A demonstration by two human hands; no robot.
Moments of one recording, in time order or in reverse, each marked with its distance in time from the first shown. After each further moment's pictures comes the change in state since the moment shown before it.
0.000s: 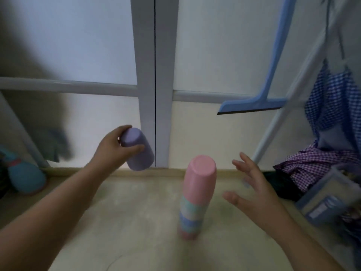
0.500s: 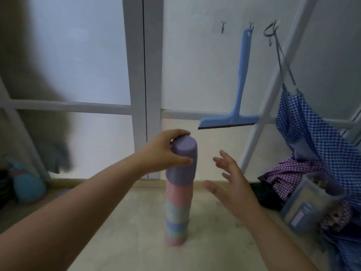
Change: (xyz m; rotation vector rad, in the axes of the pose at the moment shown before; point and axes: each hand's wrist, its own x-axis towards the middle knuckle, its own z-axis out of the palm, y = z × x) left_hand -0.060 0.156 0.038 0.046 -0.391 0.255; right_hand -0.006 -0.027 -0.023 0.093 0.034 -0.108
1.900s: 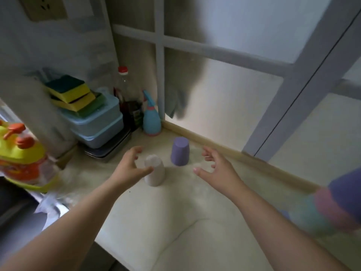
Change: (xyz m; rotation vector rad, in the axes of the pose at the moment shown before) left_hand -0.245 -0.296 -0.110 -0.046 0.539 -0.823; right_hand 0.039 0.000 0.327 -0.085 -0.591 -0.033
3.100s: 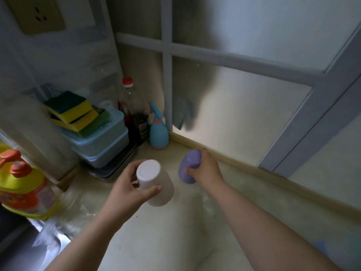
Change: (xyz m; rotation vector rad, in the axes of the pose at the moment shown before) left_hand -0.003 0.015 -0.028 -0.318 0.038 0.064; right_hand 0.102 -0.010 0.071 -0.131 0.037 0.209
